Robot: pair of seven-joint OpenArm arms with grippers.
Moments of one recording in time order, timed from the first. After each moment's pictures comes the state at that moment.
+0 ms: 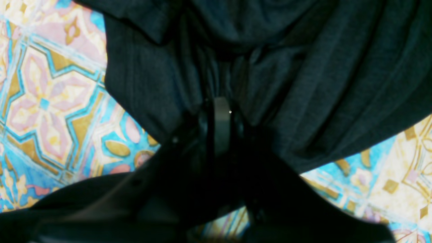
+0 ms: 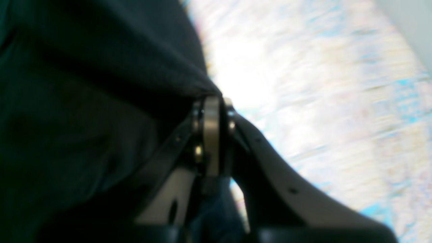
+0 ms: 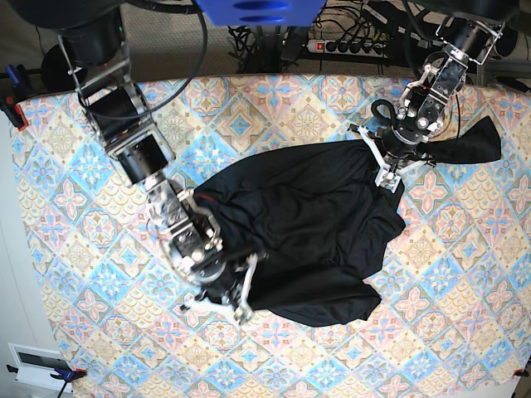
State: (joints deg) left arm 7.6 -35.0 24.4 93.0 -23.6 6.4 33.3; right arm 36.2 9.4 -35.5 62.8 8.0 3.7 -30.0
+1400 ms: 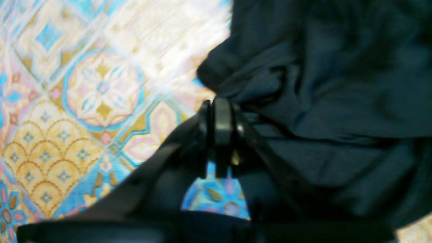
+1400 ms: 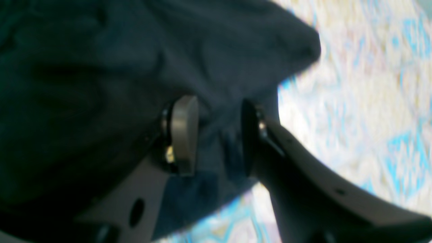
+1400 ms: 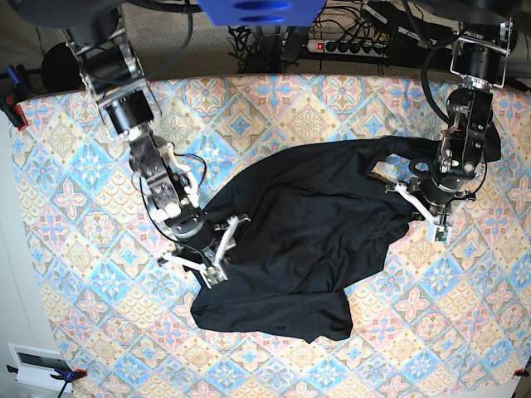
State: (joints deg) left arm -2.1 -34.5 8.4 90.9 -32.7 6.4 43.2; right arm 18.8 13.8 -26.2 79.2 8.0 3.0 -35.6
